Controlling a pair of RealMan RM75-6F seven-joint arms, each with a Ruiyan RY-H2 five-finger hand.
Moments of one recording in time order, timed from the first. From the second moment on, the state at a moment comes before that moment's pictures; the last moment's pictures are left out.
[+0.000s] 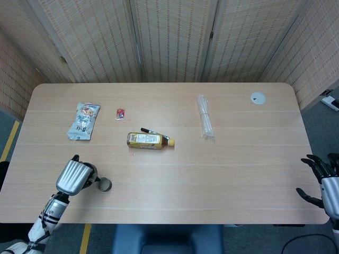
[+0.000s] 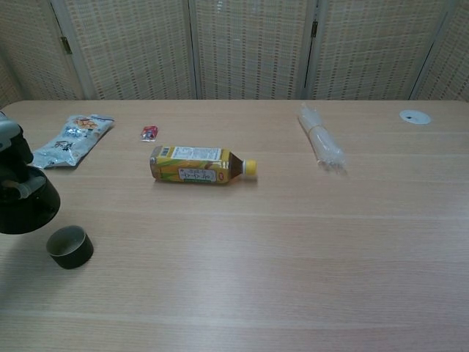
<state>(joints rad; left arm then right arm) -0.41 -1.39 -0.01 -1.48 1.56 1.32 0.54 0.00 -1.06 0.06 -1.58 -1.58 1.61 0.07</state>
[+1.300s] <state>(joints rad) -0.39 -1.40 -0.01 -1.50 1.58 1.31 0.63 0.00 -1.06 0.06 -1.56 -1.58 1.61 0.08</state>
